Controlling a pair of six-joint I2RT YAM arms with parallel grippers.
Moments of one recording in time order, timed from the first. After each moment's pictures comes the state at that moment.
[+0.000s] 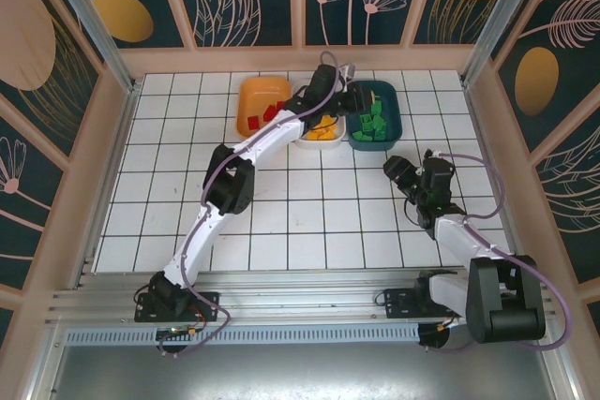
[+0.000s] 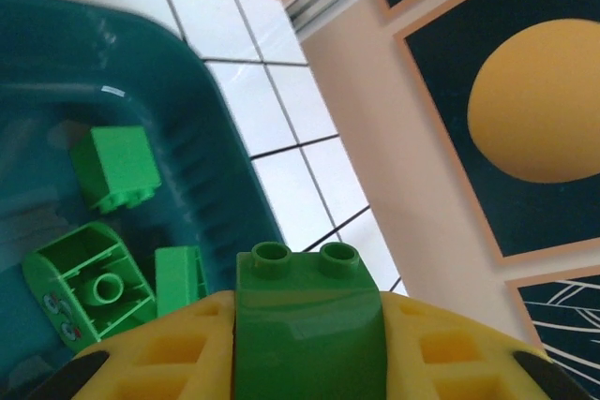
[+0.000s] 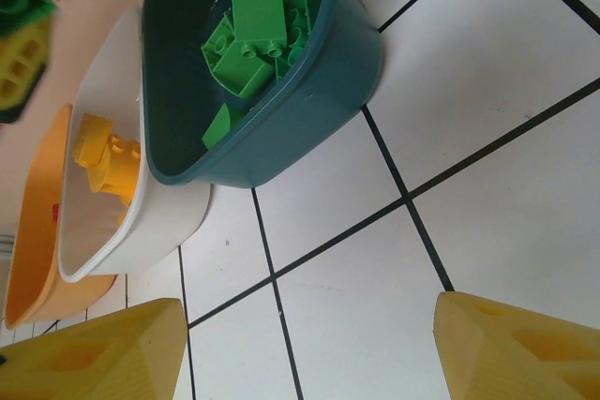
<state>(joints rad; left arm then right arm) -0.66 2.61 2.41 -0.19 0.41 -0.80 0.07 1.13 0.38 0.22 -0.18 0.78</state>
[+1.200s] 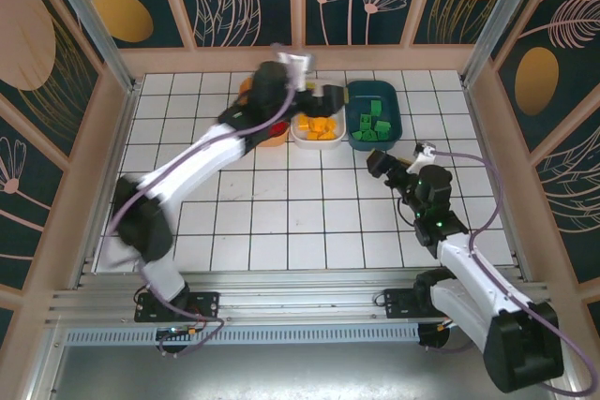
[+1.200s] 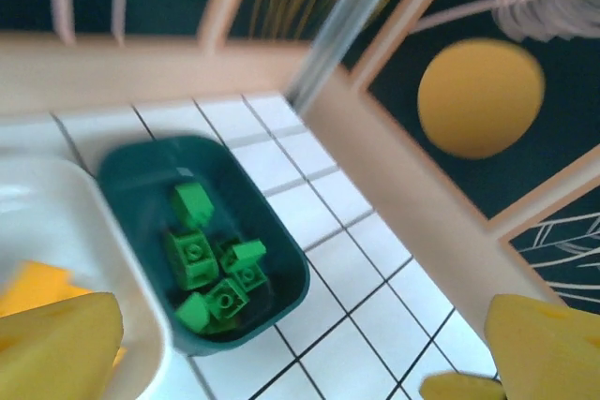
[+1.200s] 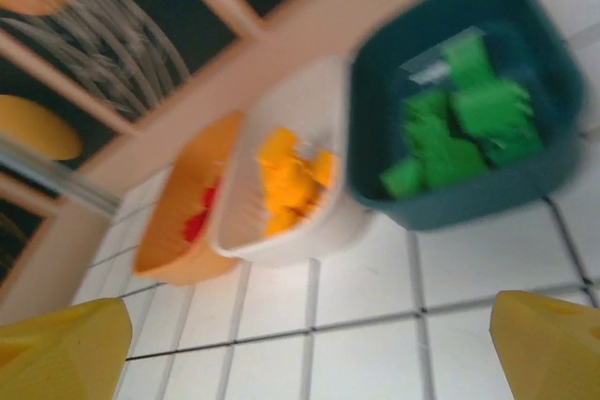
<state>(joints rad) -0.66 1.63 1.50 -0.06 0.18 -0.45 0.31 0.83 0.38 0.26 -0.08 0.64</state>
